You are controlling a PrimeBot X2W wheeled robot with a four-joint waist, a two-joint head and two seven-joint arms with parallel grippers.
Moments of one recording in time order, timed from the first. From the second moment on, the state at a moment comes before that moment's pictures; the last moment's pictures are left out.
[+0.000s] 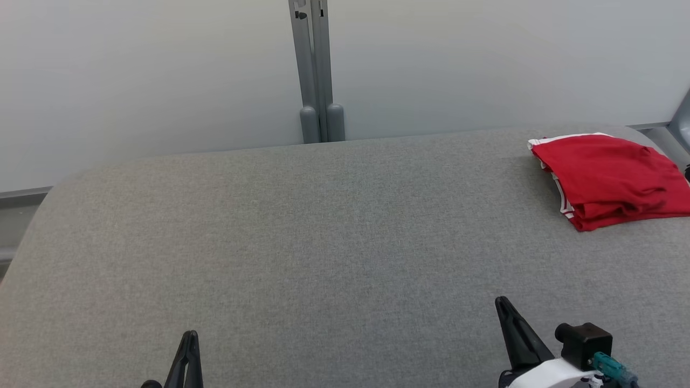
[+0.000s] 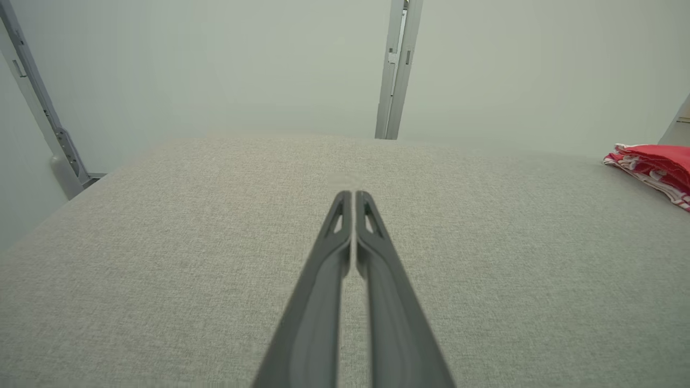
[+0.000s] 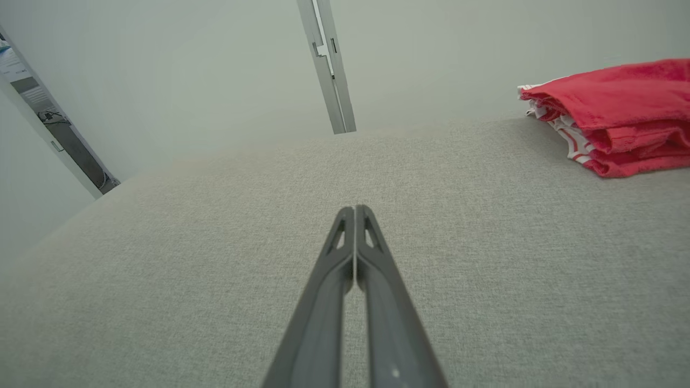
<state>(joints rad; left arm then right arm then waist) 0.23 0.05 -0.09 0.09 -0.21 0.00 -0.25 0.08 -0.10 0.20 0.24 0.31 0.13 -0.24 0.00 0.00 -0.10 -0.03</state>
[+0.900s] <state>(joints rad) 0.13 0.06 -0.04 0.15 -0.70 -0.04 -0.14 0.02 -0.10 0.11 0.24 0.76 0.13 -0.14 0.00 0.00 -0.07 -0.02</state>
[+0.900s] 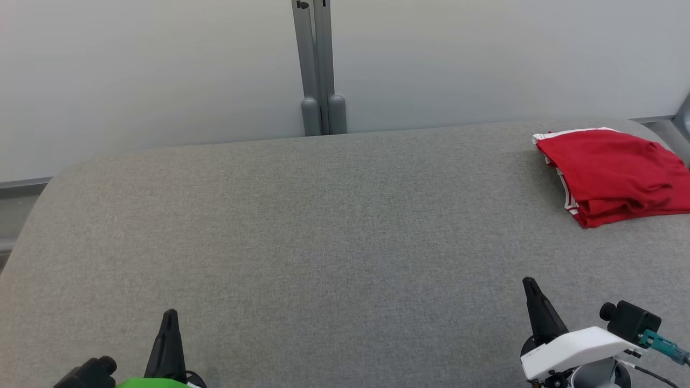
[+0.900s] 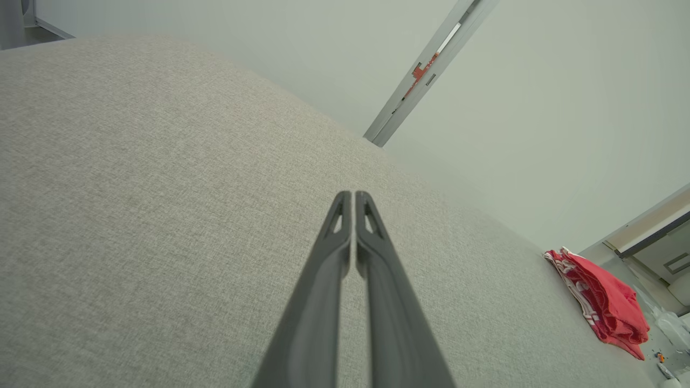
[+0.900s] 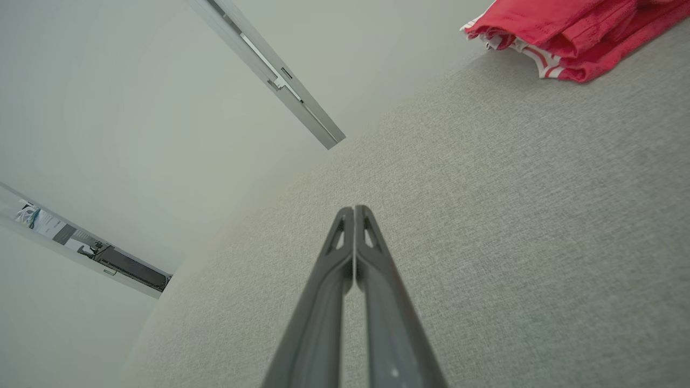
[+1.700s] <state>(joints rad) 0.05 0.07 -0.01 0.18 -1.02 -0.07 -0.07 -0.02 -0.09 0.05 0.24 1.06 0.13 -0.06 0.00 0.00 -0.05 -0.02</state>
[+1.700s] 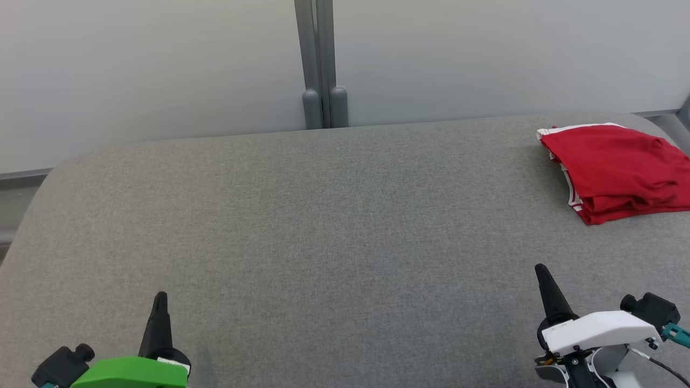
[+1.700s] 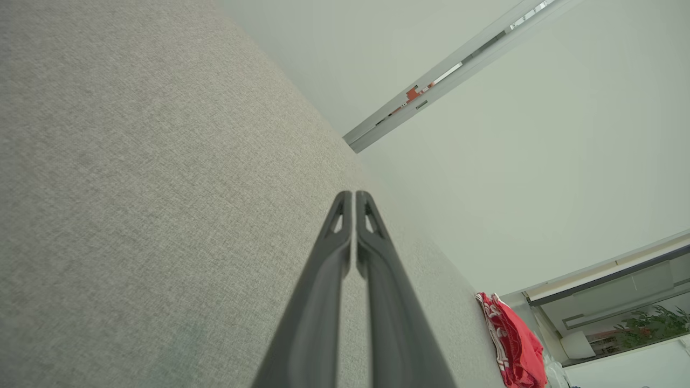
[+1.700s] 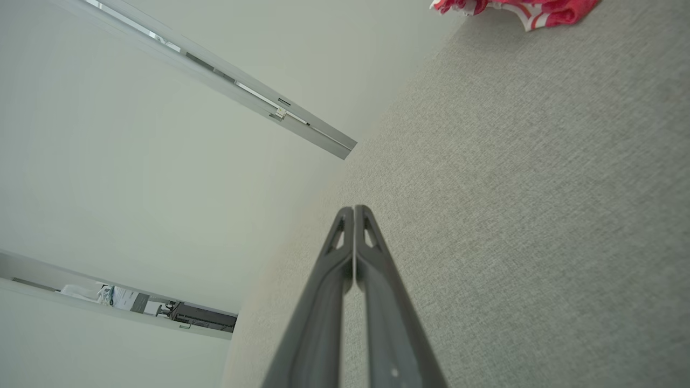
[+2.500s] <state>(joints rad) -0.01 0.07 0.03 0.21 -1.27 -0.09 -0.01 -0.05 -0.08 -0.01 0.24 1.29 0.13 0.00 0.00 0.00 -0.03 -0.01</state>
